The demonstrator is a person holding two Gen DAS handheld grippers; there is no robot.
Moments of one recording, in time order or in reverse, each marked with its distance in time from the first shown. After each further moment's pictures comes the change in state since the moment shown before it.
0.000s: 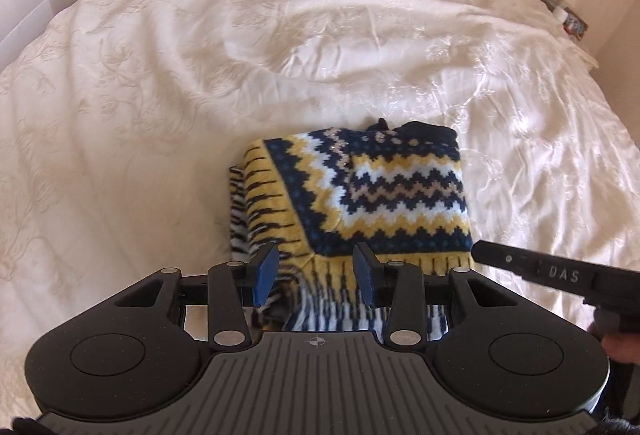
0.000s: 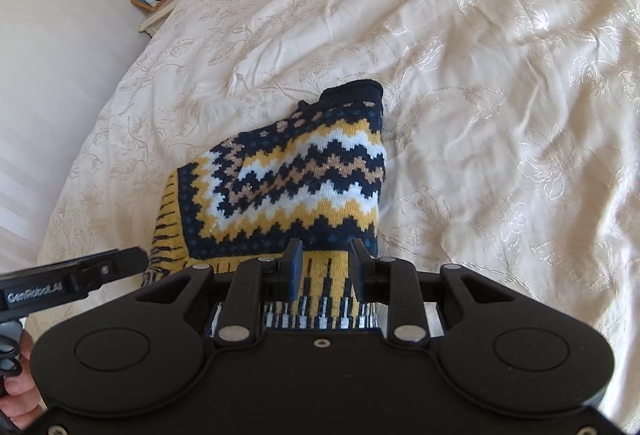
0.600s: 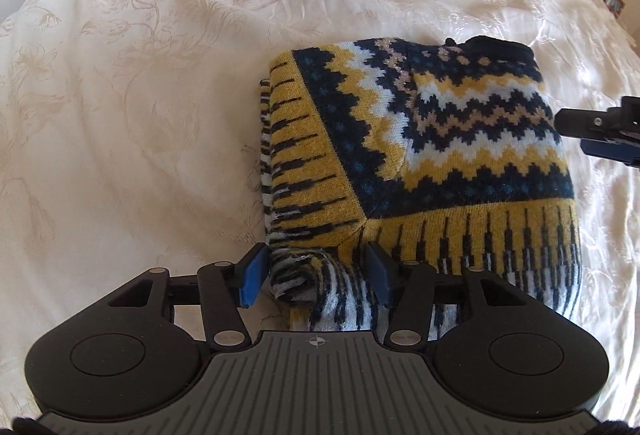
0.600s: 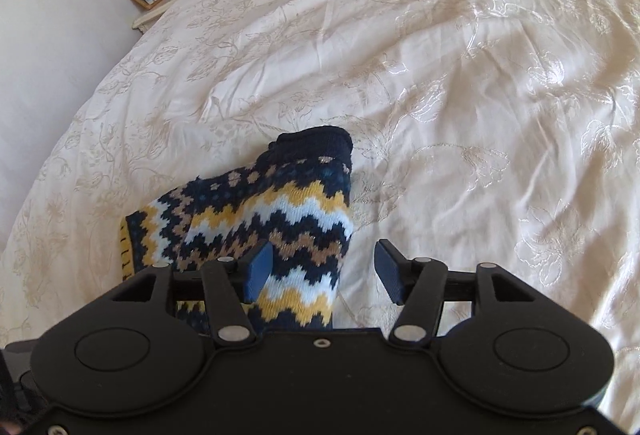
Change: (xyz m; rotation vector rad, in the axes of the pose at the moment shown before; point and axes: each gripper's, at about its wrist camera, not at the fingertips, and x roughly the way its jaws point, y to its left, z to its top) left arm 0.058 0.039 -0.034 -0.034 0.083 0.093; right arm 0.050 -0.003 0.046 -0.083 -0.047 -0.060
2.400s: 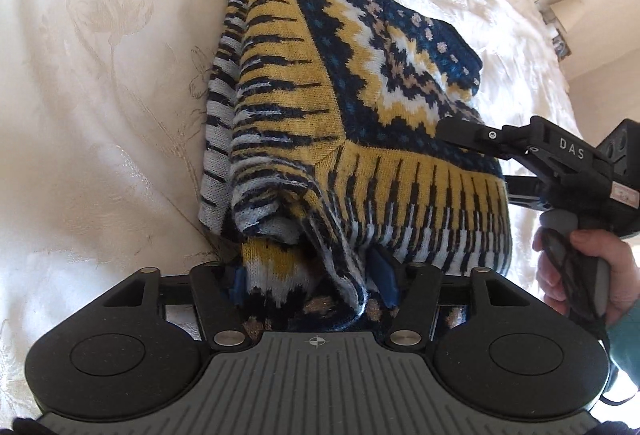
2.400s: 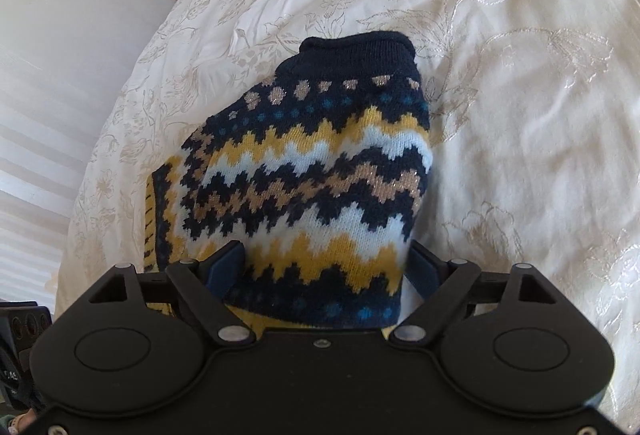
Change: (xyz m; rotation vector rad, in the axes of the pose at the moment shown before) left arm 0.033 0.051 -0.003 -0.189 0.123 -0.405; right arm 0.086 -0.006 -0.007 0.105 0.187 0.302
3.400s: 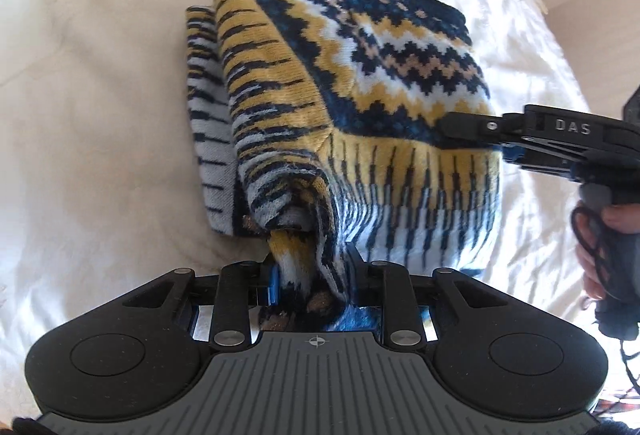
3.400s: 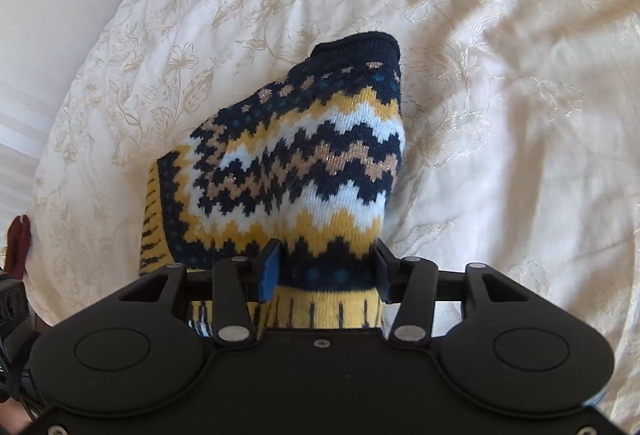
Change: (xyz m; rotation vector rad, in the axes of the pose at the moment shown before) left arm -0.007 -0.056 -0.080 0.091 0.105 0.084; right arm -0.102 0.016 -0.051 -0.033 0.046 -0.207
